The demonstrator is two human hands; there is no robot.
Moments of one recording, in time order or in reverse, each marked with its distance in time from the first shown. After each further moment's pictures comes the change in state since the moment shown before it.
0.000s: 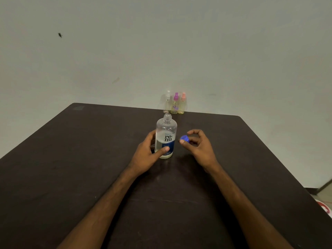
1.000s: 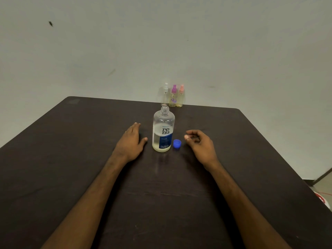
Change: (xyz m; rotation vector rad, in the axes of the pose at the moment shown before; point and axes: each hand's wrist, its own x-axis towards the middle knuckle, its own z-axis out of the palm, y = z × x) left_hand 0.016 -0.022 -0.037 0.691 0.008 -0.159; right_hand -0.008 0.017 -0.002 -0.111 0.113 0.061
